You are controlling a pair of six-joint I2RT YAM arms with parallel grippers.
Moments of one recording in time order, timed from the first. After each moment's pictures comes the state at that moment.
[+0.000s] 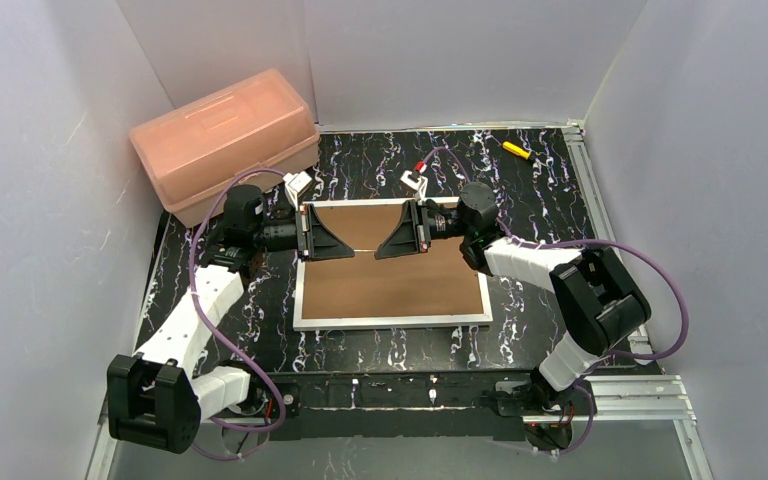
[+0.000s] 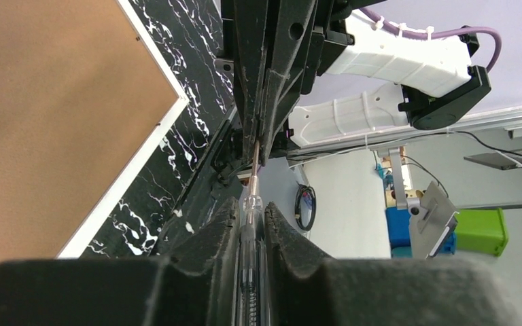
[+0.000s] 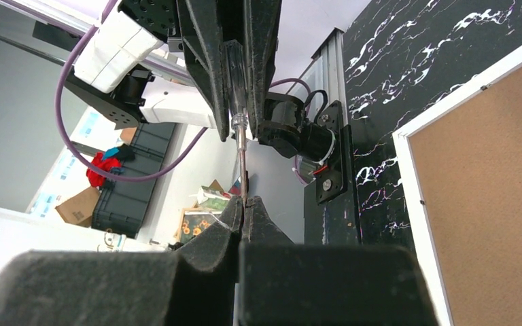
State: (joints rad) left arm -0.21 1.11 0.79 -0.08 1.14 -0.75; right arm 0.60 1.63 0.86 0.91 -1.16 1.19
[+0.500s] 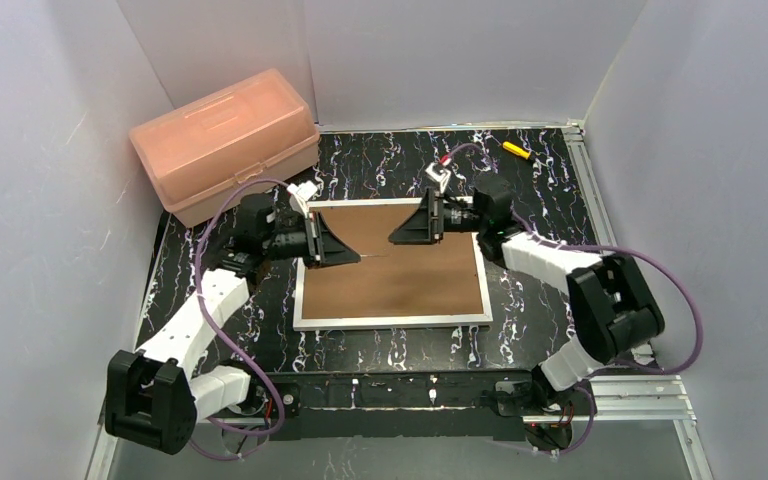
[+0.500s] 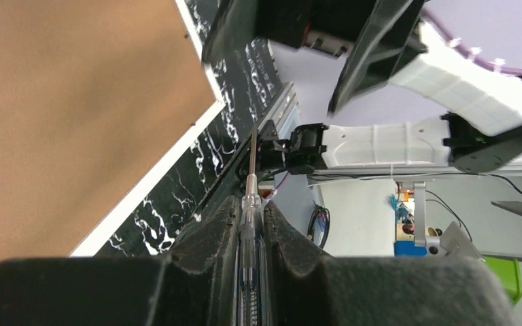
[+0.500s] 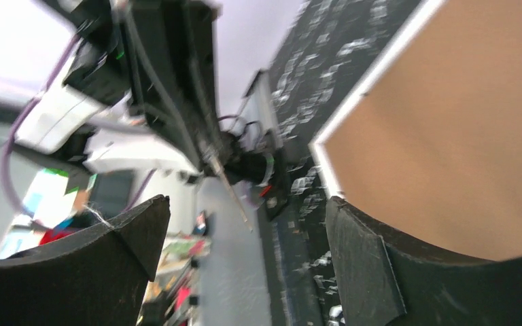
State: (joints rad) left arm -0.25 1.11 0.76 -0.11 1.01 -0.75; right arm 0.51 1.59 0.85 0.68 -1.10 1.03
